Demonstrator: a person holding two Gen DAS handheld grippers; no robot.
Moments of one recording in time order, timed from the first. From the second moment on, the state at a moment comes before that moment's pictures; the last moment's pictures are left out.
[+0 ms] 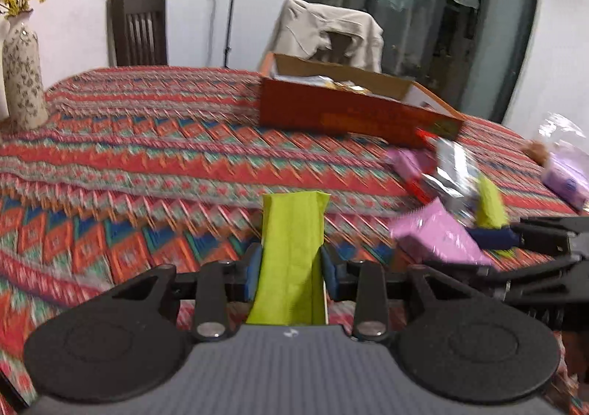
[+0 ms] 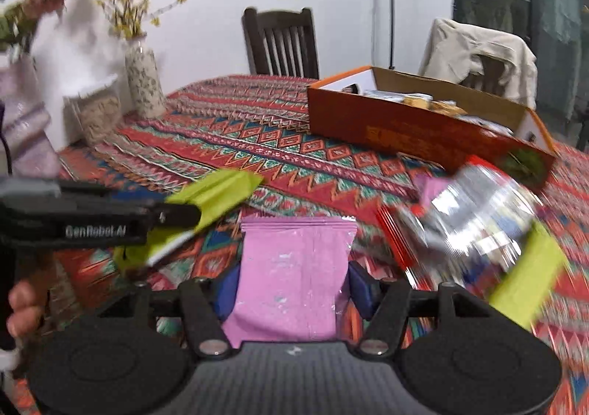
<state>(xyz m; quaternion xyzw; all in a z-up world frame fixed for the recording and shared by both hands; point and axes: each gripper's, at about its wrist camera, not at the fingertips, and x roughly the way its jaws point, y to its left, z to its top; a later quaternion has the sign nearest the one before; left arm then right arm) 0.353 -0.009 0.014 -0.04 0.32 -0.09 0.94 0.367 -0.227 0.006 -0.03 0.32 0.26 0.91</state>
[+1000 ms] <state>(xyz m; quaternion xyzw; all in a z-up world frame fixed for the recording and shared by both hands) 0.623 -0.083 0.100 -0.06 0.29 -0.11 0.95 0.577 -0.338 0.084 0.08 0.28 0.23 0.93</state>
